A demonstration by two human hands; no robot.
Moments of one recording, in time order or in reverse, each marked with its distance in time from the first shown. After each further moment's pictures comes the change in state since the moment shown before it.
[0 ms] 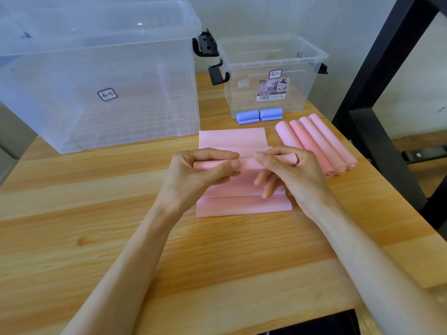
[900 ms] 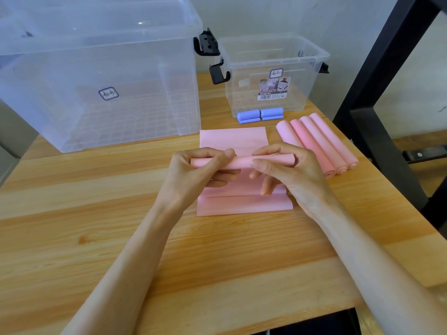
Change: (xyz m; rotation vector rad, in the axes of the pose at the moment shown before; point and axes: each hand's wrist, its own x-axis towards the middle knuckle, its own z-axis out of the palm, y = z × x) left_hand -0.001 0.001 0.000 -0.012 0.016 -0.048; right_hand 0.000 0.001 -0.001 -0.001 -0.039 -0.027
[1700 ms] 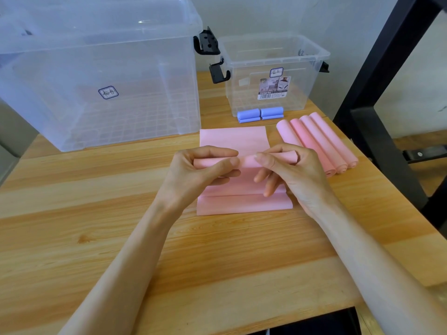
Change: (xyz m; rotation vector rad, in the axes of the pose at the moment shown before) left_hand 0.000 0.000 -0.002 0.013 -0.031 -0.011; right_hand -0.001 0.000 0.000 -0.032 0.043 0.020
